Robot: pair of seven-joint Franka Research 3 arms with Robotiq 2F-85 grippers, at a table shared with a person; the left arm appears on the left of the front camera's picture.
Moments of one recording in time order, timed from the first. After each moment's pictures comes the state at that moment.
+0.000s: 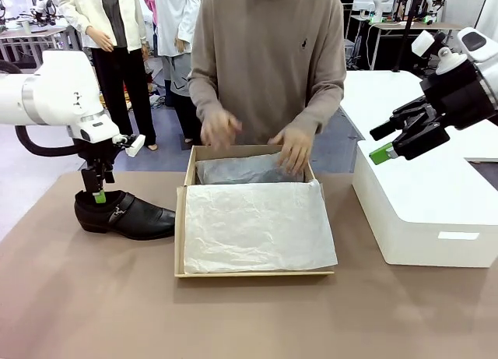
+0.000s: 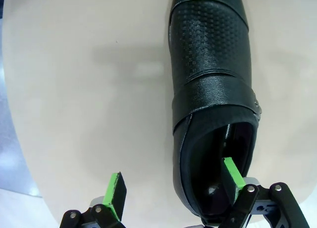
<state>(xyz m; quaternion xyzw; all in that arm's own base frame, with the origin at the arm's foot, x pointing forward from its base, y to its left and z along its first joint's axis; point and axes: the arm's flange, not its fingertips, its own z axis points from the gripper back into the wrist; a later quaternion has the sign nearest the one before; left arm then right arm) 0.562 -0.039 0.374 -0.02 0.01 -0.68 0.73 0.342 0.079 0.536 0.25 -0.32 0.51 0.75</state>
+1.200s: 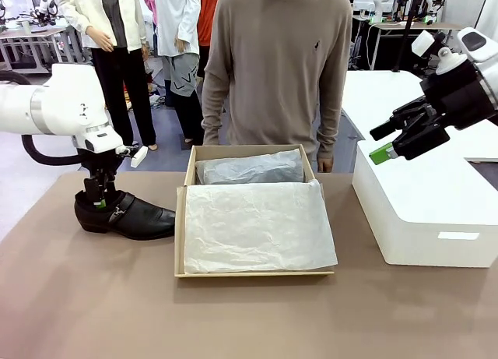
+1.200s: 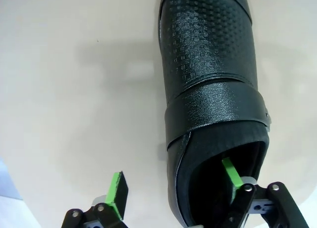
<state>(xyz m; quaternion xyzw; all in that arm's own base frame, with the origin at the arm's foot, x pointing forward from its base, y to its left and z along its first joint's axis) 0.562 -0.041 0.347 -0.03 0.03 -0.69 0.73 0.342 0.079 0.536 0.25 -0.32 0.51 0.75</state>
